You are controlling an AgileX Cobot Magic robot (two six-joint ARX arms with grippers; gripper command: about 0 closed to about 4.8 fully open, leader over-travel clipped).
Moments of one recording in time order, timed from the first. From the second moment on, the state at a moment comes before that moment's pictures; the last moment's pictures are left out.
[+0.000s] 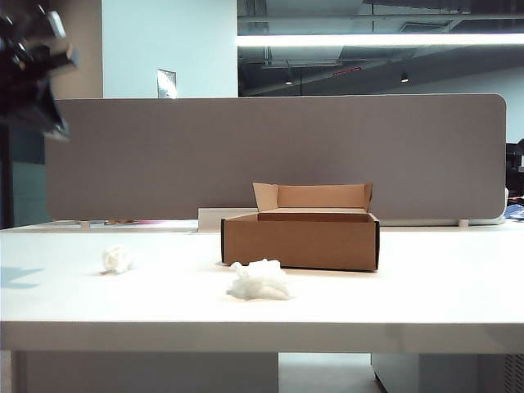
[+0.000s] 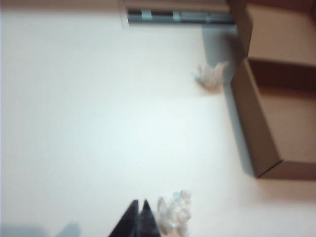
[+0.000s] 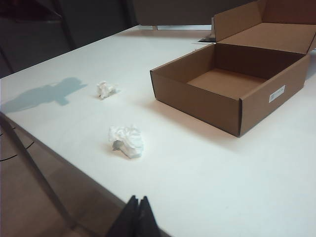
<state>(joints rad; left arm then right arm) -0.04 1.29 0.89 -0.09 0.25 -0.02 -0.01 0.00 0.01 -0.14 -0.68 0.06</state>
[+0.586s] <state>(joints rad) -0.24 1.73 1.20 -0.43 0.08 0.13 -0.01 0.00 0.01 -0.14 -0.67 0.06</state>
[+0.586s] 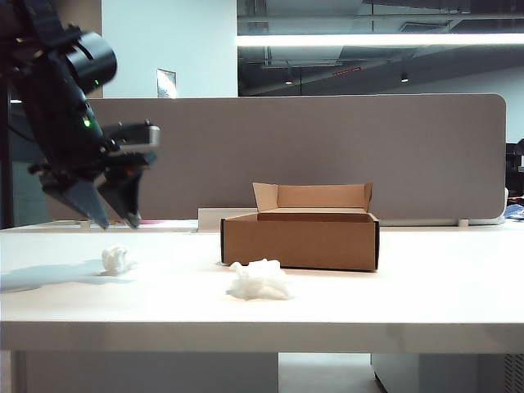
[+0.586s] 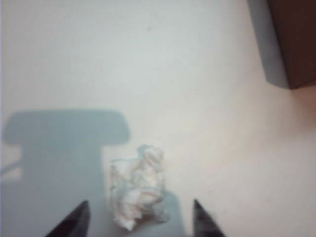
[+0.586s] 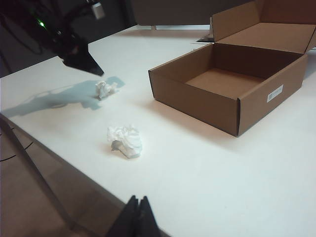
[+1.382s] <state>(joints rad) -0.25 1.85 1.20 -0.37 0.02 0.13 -0.01 0.00 0.01 -0.14 -0.67 0.06</state>
